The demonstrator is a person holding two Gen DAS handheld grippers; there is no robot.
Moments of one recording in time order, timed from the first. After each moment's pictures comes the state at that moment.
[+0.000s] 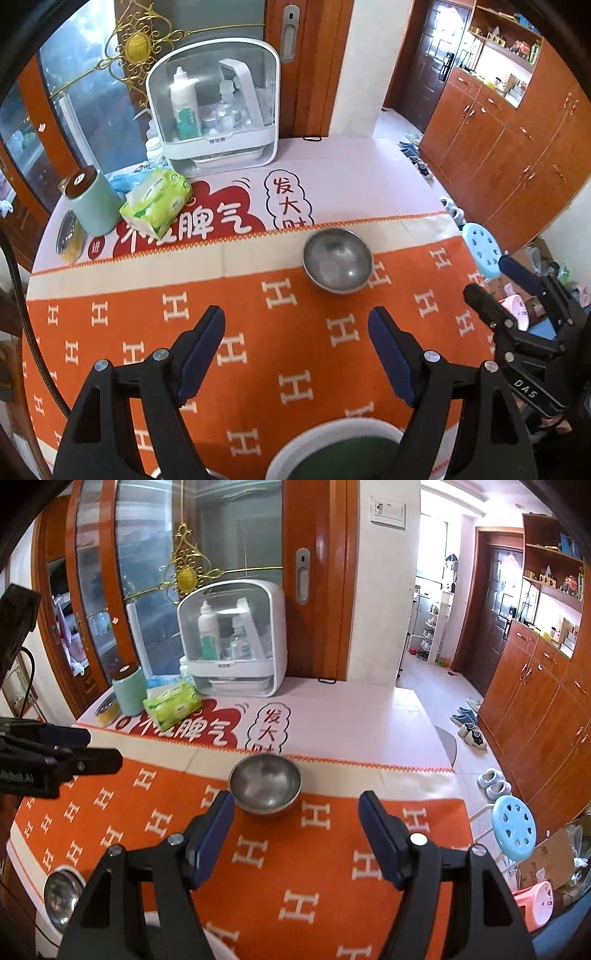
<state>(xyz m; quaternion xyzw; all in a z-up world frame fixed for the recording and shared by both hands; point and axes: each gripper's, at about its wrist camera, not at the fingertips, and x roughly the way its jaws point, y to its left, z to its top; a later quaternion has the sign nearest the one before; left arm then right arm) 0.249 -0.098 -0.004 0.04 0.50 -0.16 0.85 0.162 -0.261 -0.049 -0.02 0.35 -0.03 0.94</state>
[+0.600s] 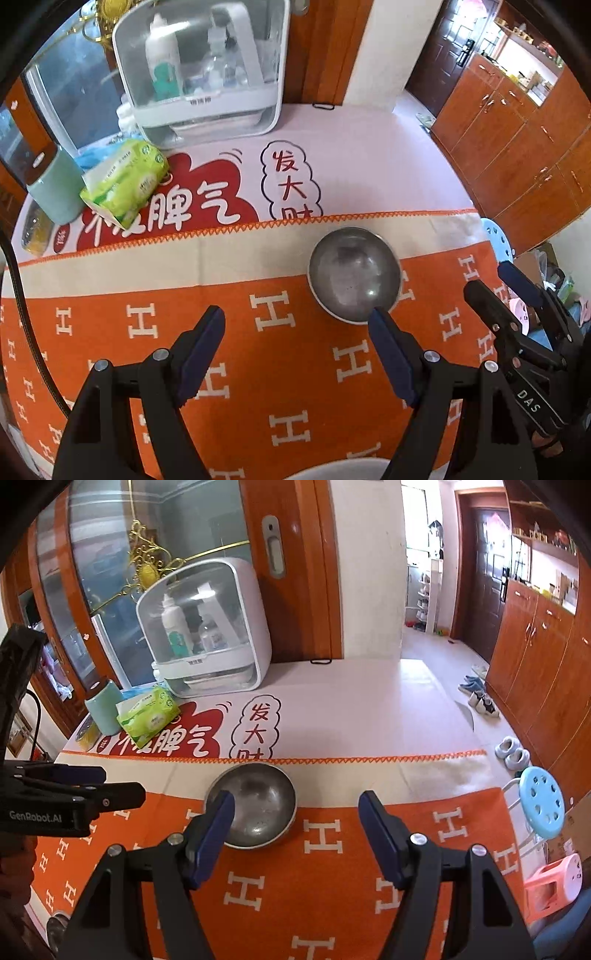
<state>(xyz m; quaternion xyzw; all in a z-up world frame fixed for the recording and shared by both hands) 0.328 -0.126 -0.084 0.02 0.56 -0.15 0.81 0.233 -0.288 -0.110 0.05 0.38 -0.04 0.92</state>
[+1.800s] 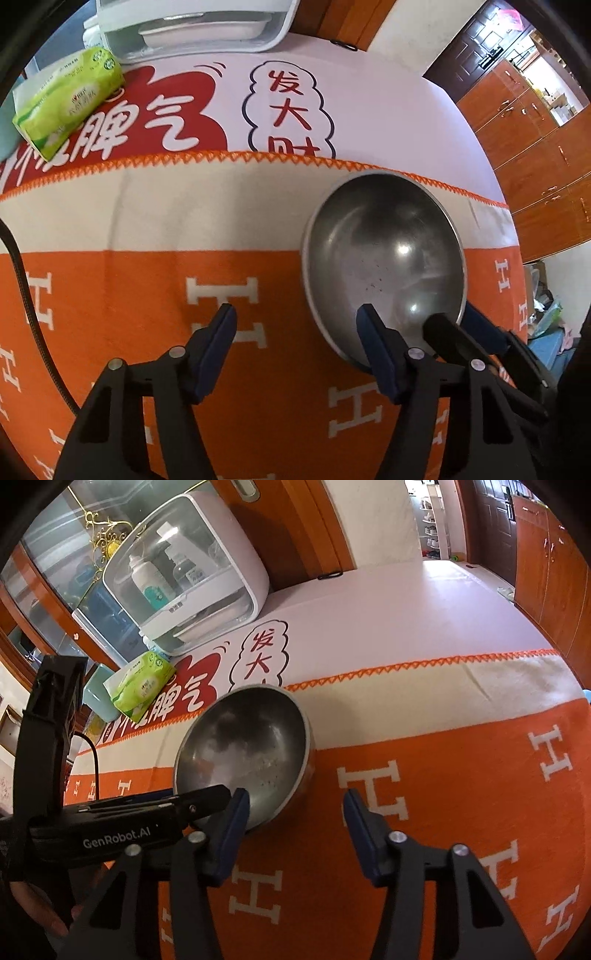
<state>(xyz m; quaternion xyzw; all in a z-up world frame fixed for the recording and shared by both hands) 0.362 -0.149 -0.215 -0.04 0.62 -0.16 0.77 0.271 -0.297 -0.214 0.17 0.45 0.01 0.88</state>
